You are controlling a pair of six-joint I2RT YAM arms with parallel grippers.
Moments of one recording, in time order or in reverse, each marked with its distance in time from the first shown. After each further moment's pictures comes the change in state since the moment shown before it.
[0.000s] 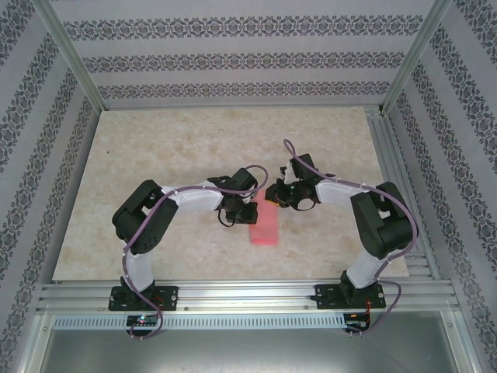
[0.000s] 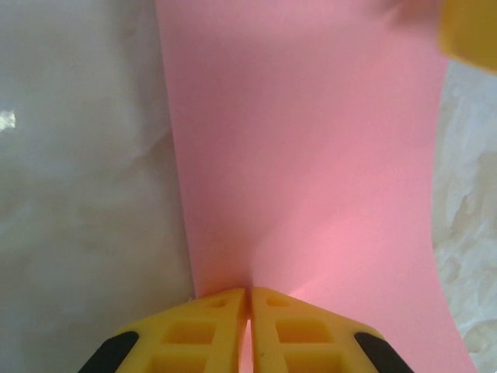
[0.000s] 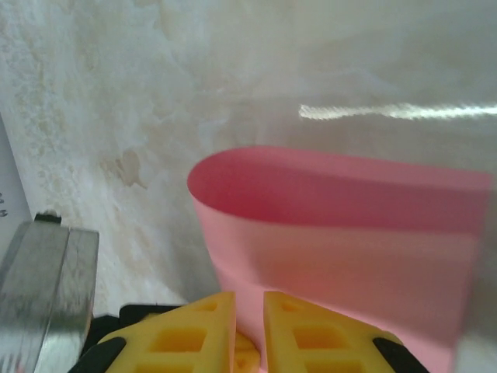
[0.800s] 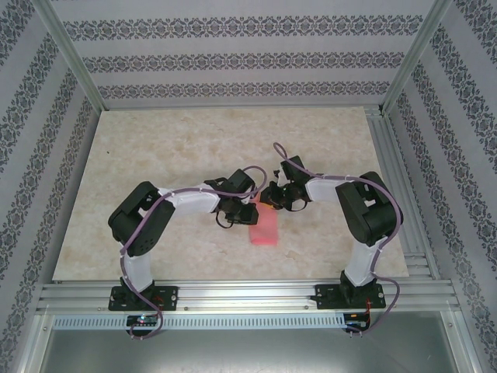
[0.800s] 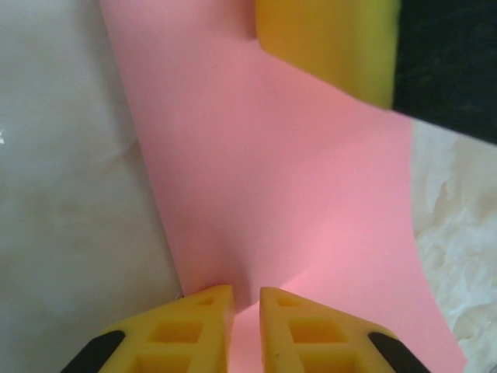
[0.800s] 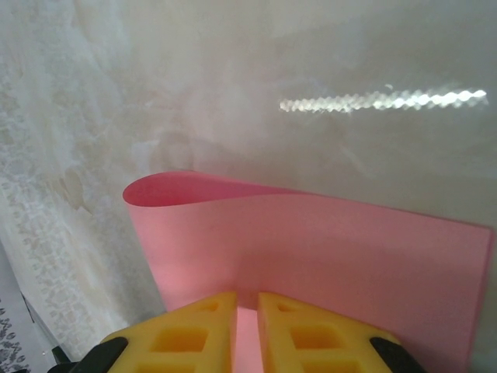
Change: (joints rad) left arm 0.005 -0.042 -0.061 0.076 0.028 0.027; right arm 0.016 0.094 0.012 0.026 0.046 0.012
